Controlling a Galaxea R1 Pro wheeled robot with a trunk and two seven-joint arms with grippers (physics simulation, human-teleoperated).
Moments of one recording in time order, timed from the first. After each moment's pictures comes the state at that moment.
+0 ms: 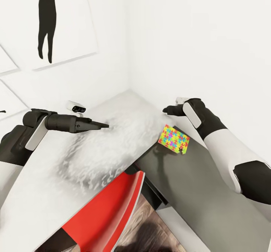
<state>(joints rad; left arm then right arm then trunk) -1.08 0.44 -0.35 -1.26 0.62 1.02 -1.42 -1.35 -0.09 0.33 -0.68 -0.55 0.77 -0.17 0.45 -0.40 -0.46</state>
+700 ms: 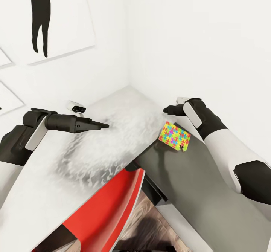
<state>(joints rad) -1.07 0.44 -0.35 -1.26 0.62 1.02 -1.42 -1.35 -0.09 0.33 -0.68 -0.55 0.77 -0.17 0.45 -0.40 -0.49</state>
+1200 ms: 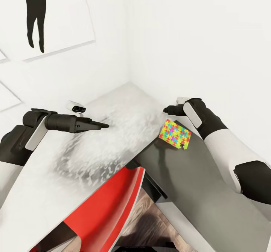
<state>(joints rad) -1.08 0.44 -0.35 -1.26 0.62 1.02 -1.42 -1.35 -0.09 0.33 -0.68 -0.55 0.77 -0.17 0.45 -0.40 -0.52</state>
